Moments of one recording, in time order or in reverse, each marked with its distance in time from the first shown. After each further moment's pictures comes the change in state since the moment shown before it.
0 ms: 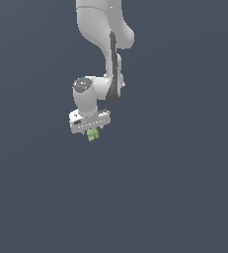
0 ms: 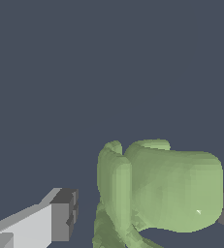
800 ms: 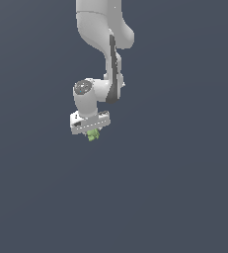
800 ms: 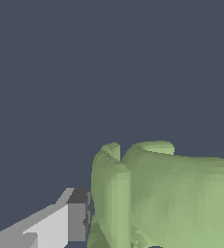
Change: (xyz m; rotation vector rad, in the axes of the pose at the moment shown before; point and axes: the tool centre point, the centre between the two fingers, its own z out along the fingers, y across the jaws) arm 0.000 0.001 0.011 -0.001 0.001 0.000
